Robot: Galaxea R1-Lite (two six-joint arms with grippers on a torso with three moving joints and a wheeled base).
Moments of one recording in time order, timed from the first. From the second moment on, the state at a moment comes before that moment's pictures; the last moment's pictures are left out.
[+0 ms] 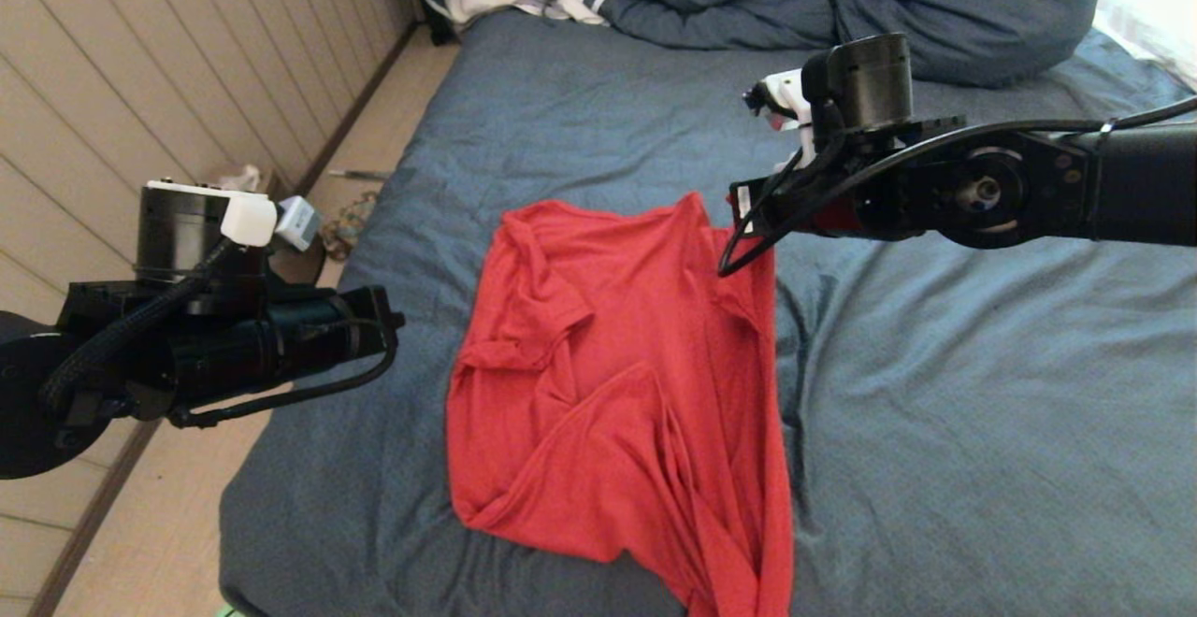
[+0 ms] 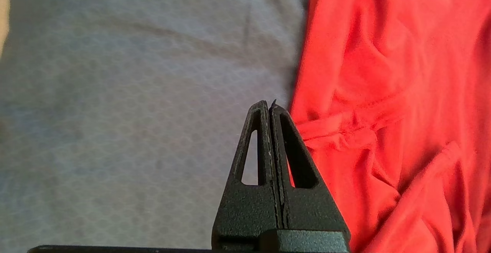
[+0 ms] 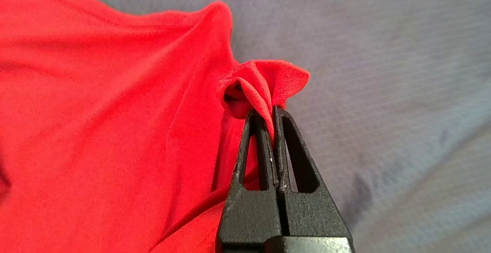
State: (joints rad) left arm -0.38 1.59 -0.88 -0.28 0.02 -0.41; right arm 0.44 1.91 -1.67 0.06 -0.37 -0.02
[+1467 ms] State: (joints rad) left arm -0.41 1.58 -0.85 -0.31 0.03 -0.44; right arm 0.26 1.68 -1.20 -0.13 -0.30 0.05
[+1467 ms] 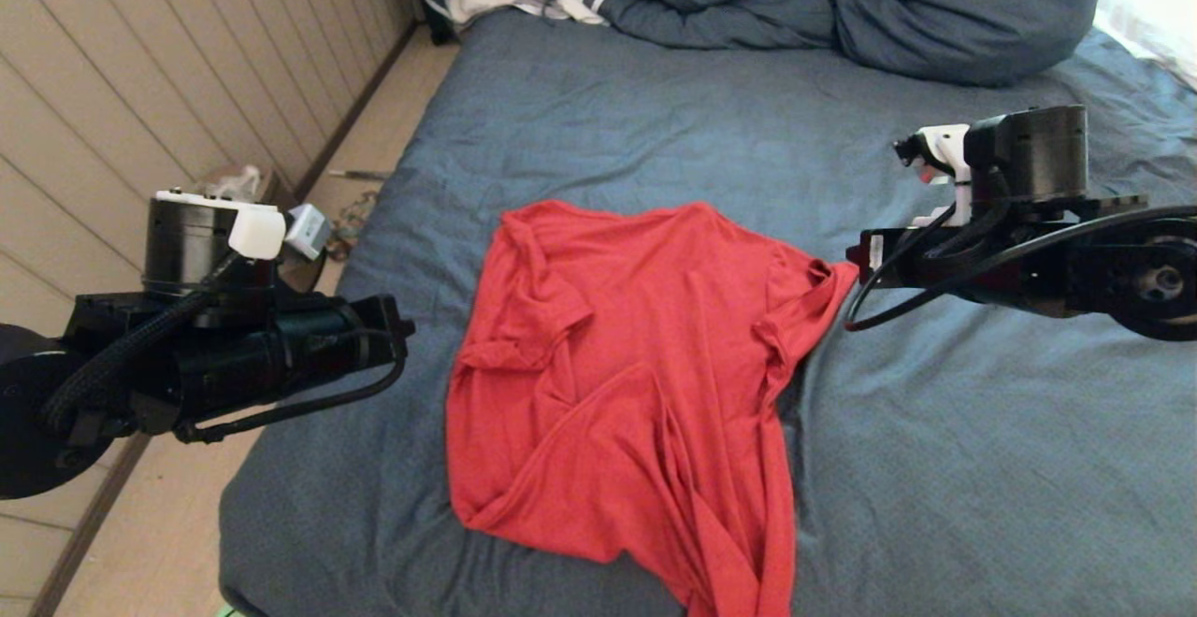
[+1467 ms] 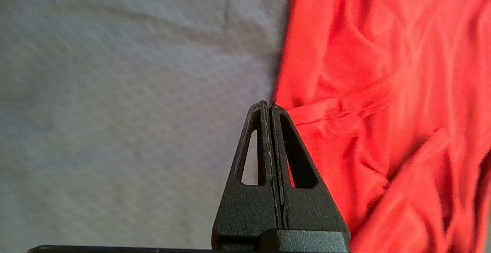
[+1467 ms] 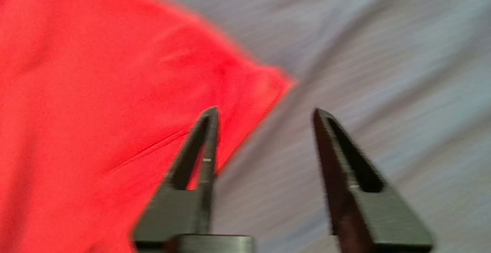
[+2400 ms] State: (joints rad) left arm -0.43 1.56 -0.83 -0.30 0.03 -0.51; right arm 0.43 1.90 -1.56 0.36 -0.29 0.32
